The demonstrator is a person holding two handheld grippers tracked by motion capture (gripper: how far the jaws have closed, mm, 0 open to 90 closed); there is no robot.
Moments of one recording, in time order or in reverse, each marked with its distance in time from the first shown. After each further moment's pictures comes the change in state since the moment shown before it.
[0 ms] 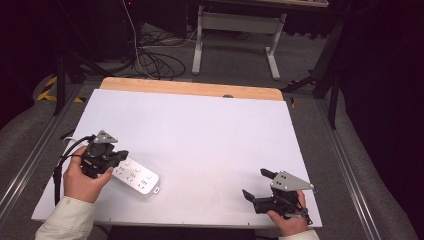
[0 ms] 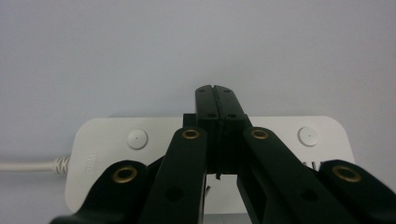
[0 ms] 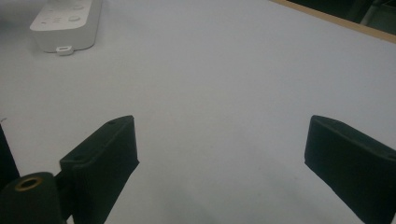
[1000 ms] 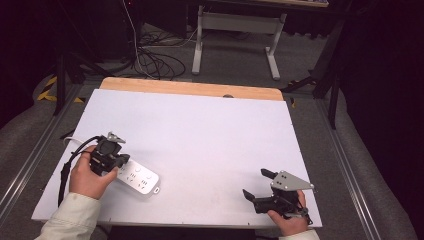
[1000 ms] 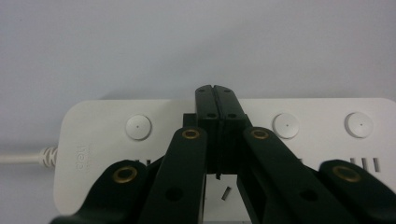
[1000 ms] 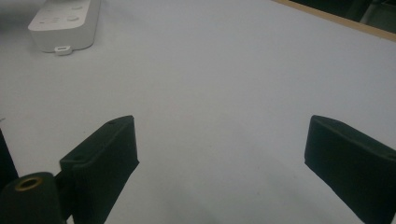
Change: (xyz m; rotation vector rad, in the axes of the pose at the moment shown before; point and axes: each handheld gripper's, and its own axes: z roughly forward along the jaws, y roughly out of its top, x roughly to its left) left arm 0.004 0.001 0.027 0.137 0.034 0.009; right arm -0.001 -0.001 0.000 0.003 -0.003 0.004
